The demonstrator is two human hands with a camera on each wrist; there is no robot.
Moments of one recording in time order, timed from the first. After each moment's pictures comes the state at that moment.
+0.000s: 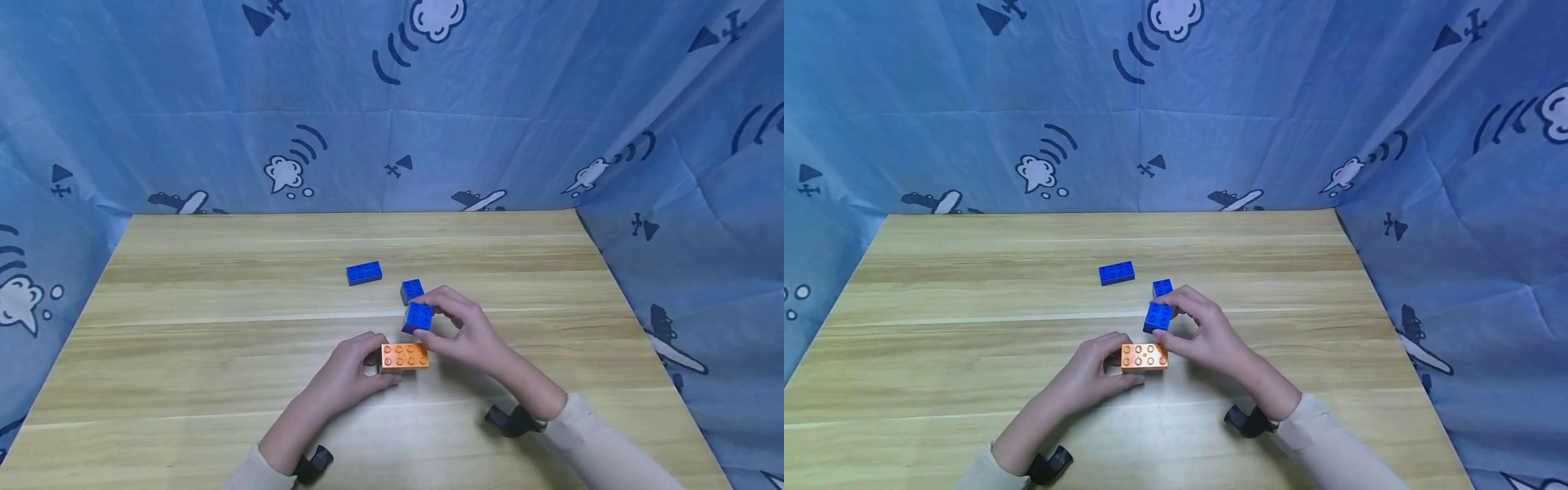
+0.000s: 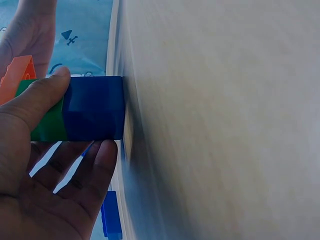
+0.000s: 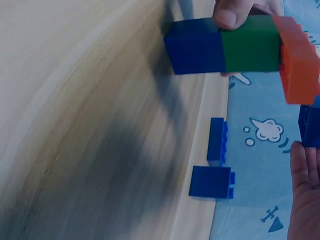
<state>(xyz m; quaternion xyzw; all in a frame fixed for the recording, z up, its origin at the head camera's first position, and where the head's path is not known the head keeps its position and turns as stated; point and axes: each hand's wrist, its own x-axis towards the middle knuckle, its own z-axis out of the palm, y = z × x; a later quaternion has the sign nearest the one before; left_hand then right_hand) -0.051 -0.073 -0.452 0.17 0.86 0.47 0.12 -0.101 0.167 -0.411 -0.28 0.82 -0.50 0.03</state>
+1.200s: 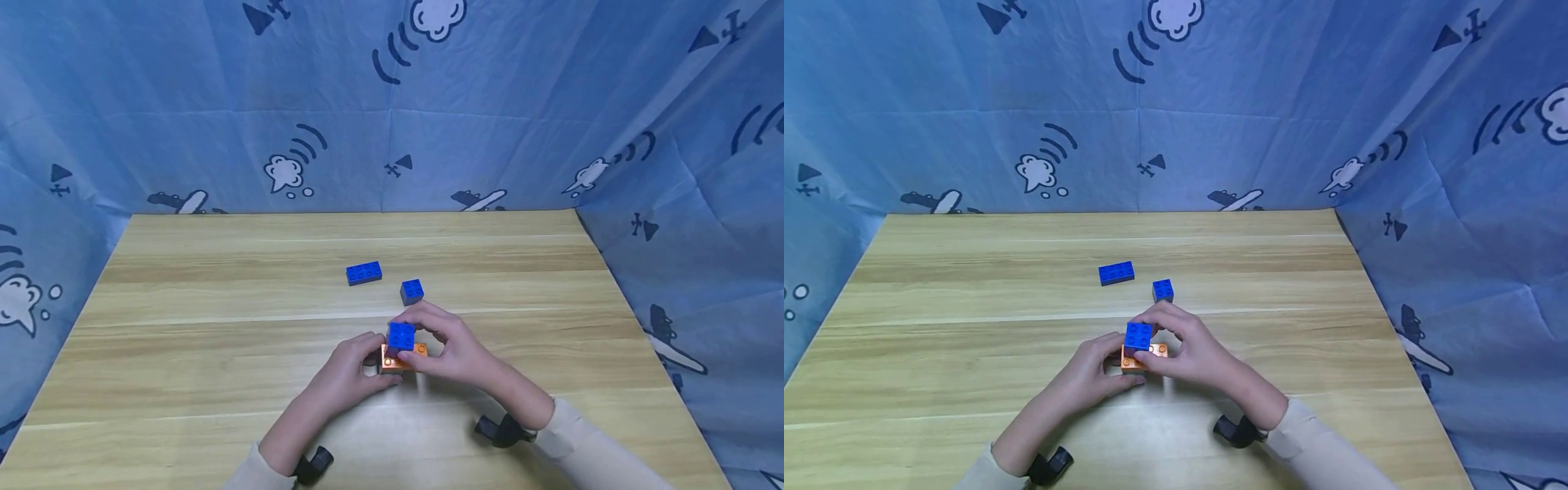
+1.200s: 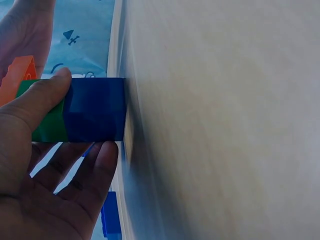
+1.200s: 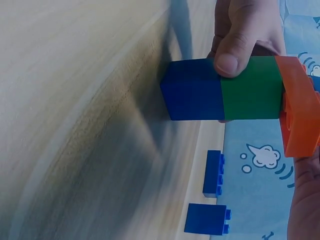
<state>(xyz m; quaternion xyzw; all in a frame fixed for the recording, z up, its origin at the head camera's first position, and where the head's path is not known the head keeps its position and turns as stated) -0.050 -0.073 -0.456 0.20 0.85 0.48 0.08 -0.087 0.149 -0.414 -0.35 0.77 -0.53 0.07</state>
